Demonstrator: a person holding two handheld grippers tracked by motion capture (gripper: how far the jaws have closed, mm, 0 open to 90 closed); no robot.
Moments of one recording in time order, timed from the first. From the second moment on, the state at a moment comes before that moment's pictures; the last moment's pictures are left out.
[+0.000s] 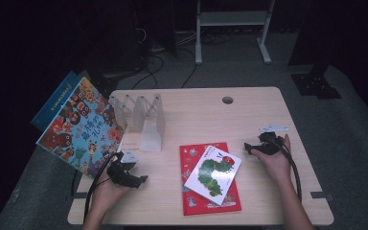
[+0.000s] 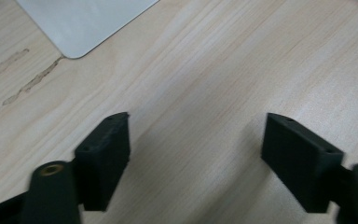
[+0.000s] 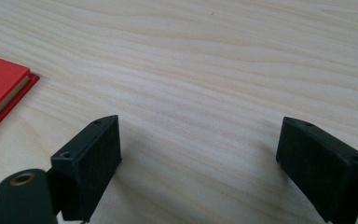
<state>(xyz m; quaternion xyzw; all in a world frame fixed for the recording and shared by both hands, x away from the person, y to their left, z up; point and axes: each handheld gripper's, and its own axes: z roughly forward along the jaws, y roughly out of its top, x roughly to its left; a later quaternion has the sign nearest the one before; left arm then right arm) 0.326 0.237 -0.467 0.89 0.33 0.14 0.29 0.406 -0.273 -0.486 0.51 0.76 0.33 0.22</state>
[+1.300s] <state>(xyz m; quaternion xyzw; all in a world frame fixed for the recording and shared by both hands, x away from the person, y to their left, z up) 0.326 0.243 -0.484 0.87 0.29 0.13 0.36 0.341 -0.267 -0.458 0.43 0.80 0.40 0.13</state>
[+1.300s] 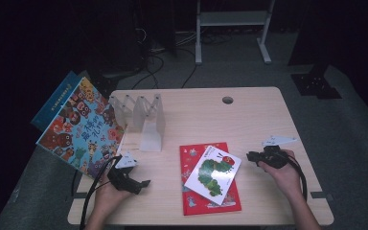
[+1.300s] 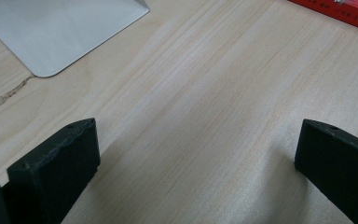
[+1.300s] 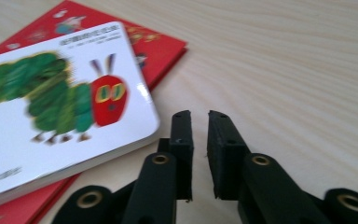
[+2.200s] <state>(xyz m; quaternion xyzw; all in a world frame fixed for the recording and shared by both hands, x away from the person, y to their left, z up) 0.326 0.243 -0.484 0.87 0.30 0.13 0.36 0.289 -0.234 -0.460 0.34 0.84 0.42 0.05</state>
